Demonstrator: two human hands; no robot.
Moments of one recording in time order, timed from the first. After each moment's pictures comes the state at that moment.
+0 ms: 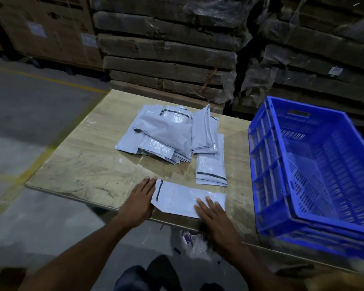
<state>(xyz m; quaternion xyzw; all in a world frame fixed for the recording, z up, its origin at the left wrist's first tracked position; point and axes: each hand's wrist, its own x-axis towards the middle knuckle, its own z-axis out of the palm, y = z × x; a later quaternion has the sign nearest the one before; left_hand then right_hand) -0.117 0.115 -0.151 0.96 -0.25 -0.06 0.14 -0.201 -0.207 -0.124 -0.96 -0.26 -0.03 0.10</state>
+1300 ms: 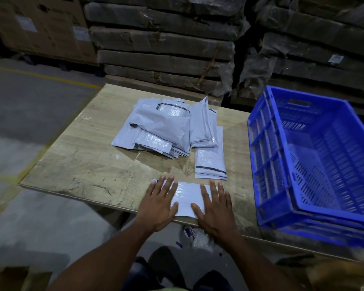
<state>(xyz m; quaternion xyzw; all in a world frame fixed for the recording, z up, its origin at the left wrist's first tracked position) -0.141 0.048 -0.145 0.97 -0.23 -0.03 0.05 -0.179 -0.186 -0.128 -1.00 -0.01 0.07 0.06</state>
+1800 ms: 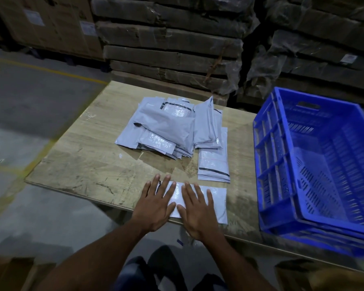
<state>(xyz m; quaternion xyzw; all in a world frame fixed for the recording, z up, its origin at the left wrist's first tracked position) -0.138 0.063 -0.140 0.97 -0.22 -0.08 0.02 -0.171 -0.133 -0.122 -0.99 -0.11 0.08 0.08</state>
